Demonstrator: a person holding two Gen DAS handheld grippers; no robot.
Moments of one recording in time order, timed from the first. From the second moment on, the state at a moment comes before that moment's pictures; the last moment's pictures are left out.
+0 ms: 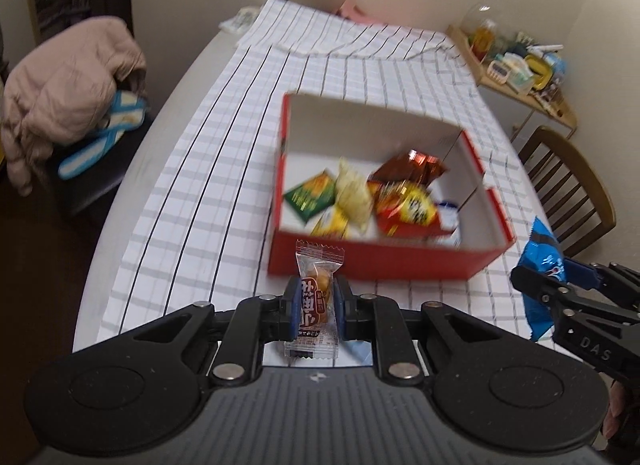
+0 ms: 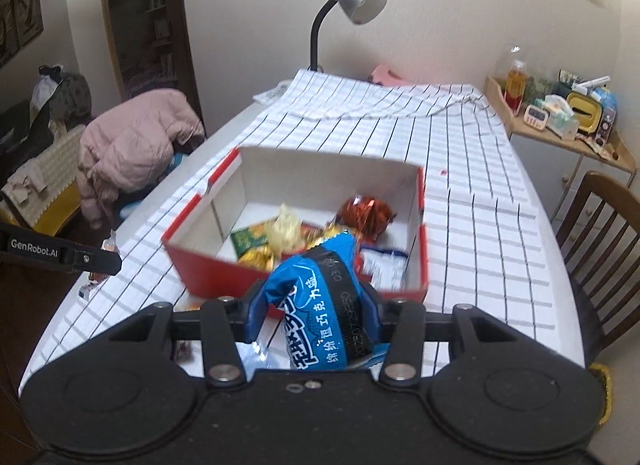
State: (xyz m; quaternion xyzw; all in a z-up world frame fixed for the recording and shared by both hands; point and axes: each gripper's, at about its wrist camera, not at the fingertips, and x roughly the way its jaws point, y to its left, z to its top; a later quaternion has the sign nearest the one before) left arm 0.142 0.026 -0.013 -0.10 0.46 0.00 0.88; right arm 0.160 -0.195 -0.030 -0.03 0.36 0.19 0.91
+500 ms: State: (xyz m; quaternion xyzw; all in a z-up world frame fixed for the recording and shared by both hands) left arm 0.228 0.002 0.009 -0.07 0.45 0.01 0.89; right arm 0.235 -0.203 -0.016 -0.04 0.35 0.17 0.92
